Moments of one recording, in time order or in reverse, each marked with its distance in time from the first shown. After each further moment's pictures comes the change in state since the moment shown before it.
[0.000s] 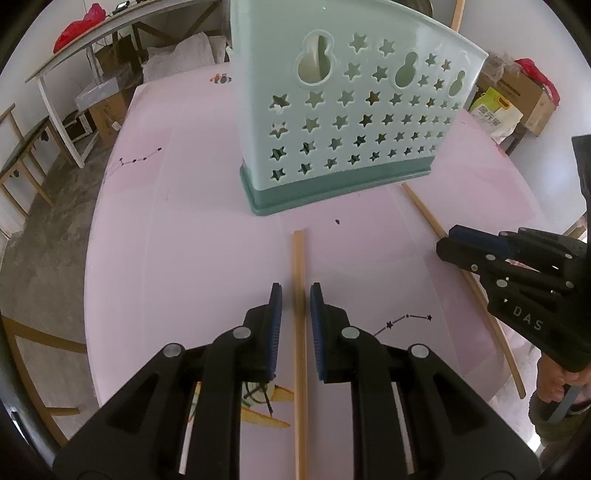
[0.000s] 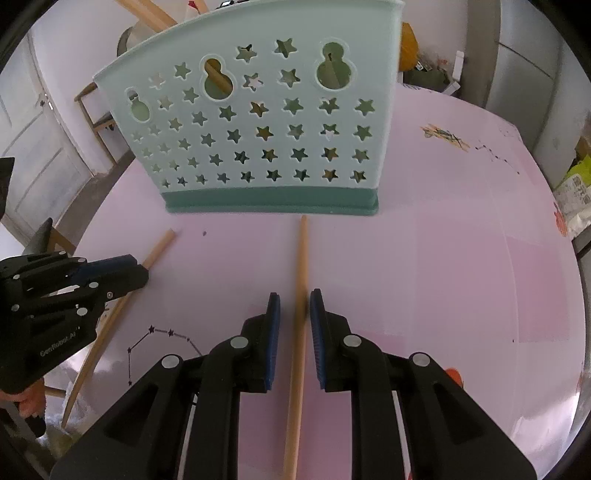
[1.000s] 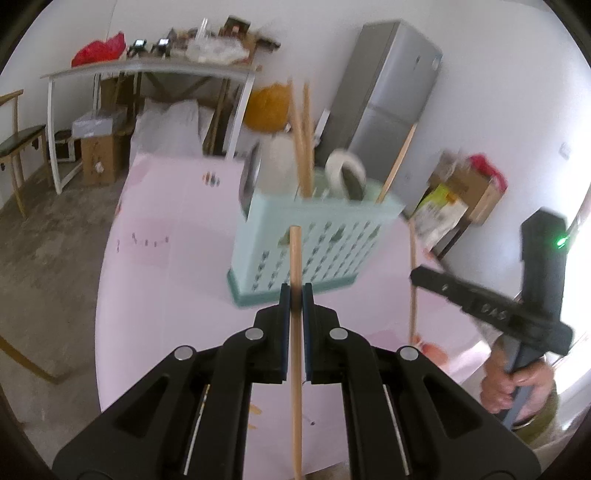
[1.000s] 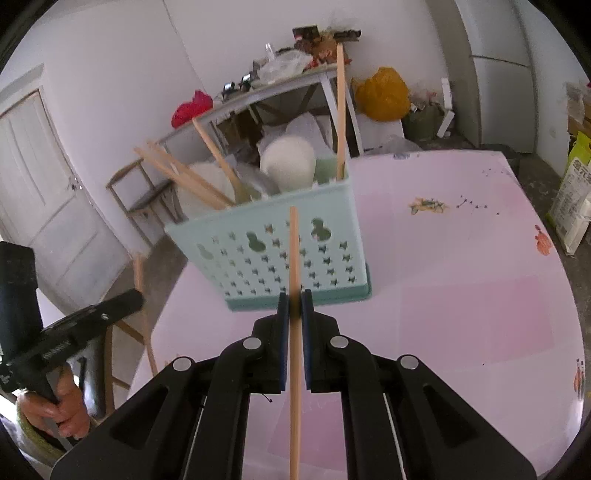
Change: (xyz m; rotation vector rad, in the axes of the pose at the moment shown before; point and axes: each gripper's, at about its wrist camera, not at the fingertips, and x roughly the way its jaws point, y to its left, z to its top) left arm -0.113 0.025 0.007 -0.118 -0.388 -0.242; right arm -0.108 -0.019 0.016 0.167 -0.295 0.171
